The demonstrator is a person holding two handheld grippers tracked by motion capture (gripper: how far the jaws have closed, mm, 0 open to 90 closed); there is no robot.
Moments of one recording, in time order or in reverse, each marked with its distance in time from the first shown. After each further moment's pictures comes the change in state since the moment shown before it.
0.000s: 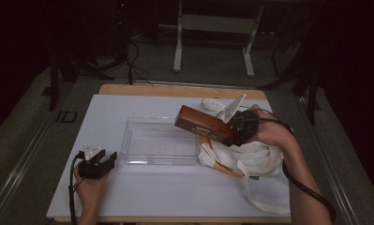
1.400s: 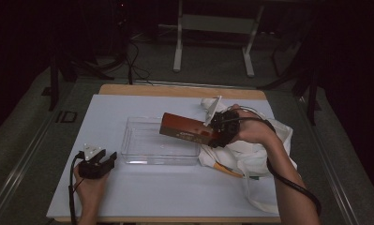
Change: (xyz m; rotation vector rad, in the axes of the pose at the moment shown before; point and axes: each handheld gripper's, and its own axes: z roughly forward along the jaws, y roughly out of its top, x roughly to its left) left arm 0.000 0.000 0.000 -0.001 -0.003 0.001; right arm 0.006 0.044 0.027 0.076 0.026 -0.073
